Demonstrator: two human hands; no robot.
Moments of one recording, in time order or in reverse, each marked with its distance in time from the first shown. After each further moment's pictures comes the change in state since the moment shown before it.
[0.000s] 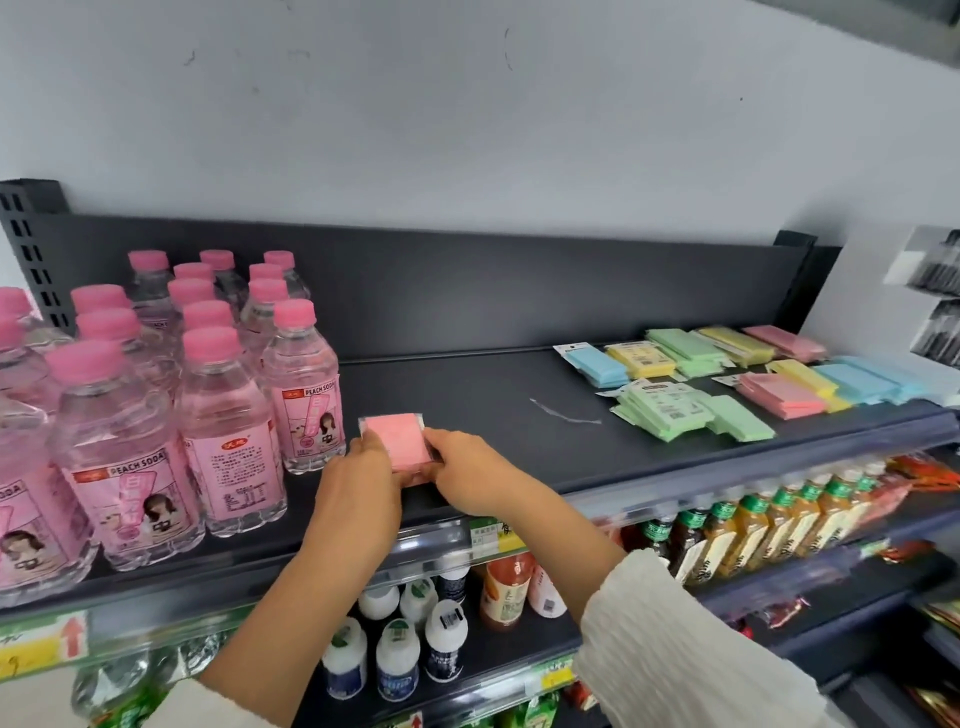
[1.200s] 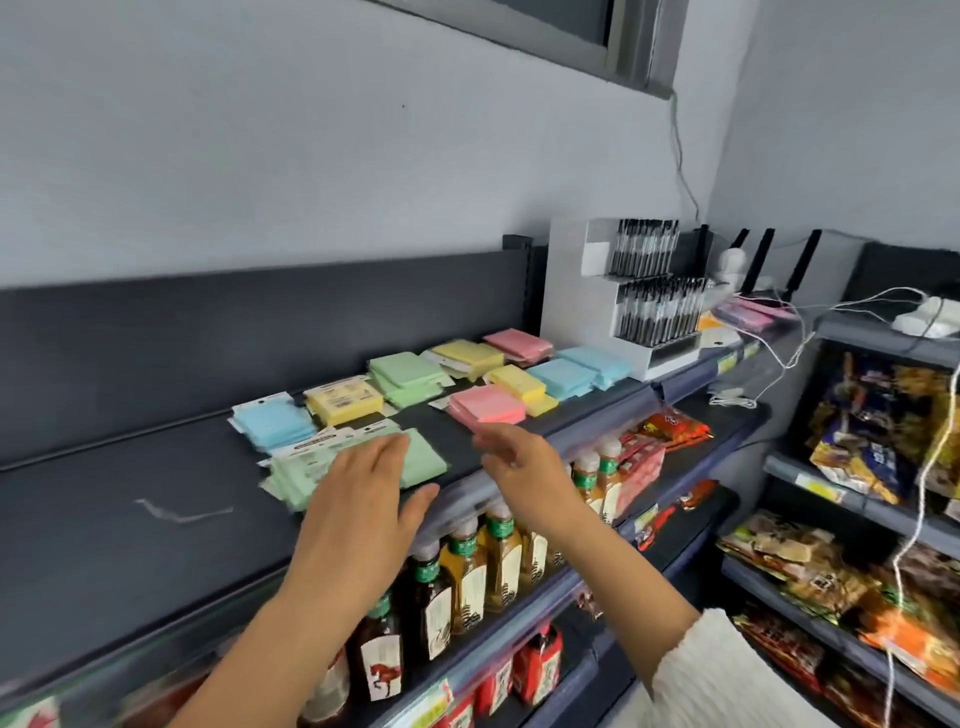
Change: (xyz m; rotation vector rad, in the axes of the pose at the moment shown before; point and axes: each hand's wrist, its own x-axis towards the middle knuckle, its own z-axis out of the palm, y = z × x) left_hand -0.023 0.329 0.110 -0.078 0.078 0.643; right_hand -0.172 0.299 -0.205 0.336 0.641 0.229
